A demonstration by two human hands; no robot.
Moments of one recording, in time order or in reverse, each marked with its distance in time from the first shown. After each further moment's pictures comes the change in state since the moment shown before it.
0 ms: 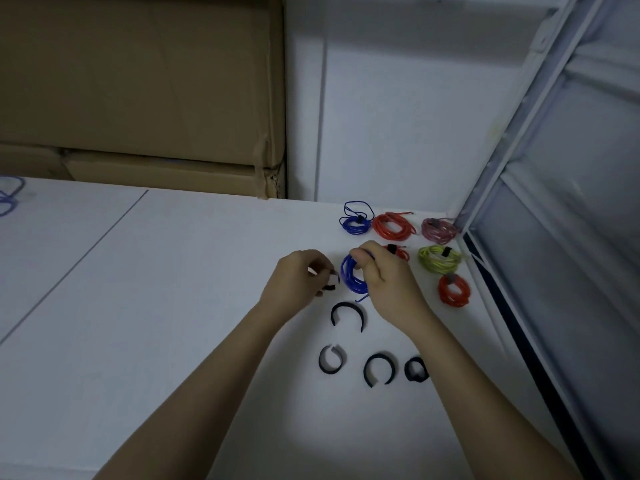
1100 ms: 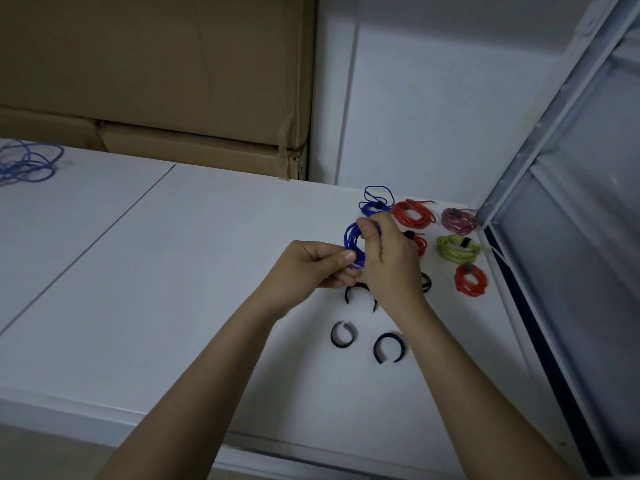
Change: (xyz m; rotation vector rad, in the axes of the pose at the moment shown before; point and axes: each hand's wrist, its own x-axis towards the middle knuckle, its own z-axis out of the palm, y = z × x) left_hand -0.053 0.026 -0.020 -0.658 -0.099 -0.108; right_hand -0.007 -0.026 0.023 0.032 0.276 -0.172
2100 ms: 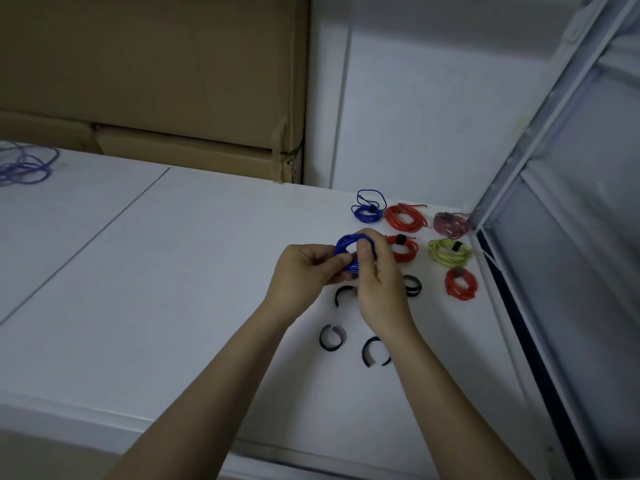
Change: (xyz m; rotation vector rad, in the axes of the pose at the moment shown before) left_hand 0.003 -0.003 0.022 -0.002 0.190 0.043; right_hand -0.024 -0.002 -0.005 0.318 -0.104 0.273
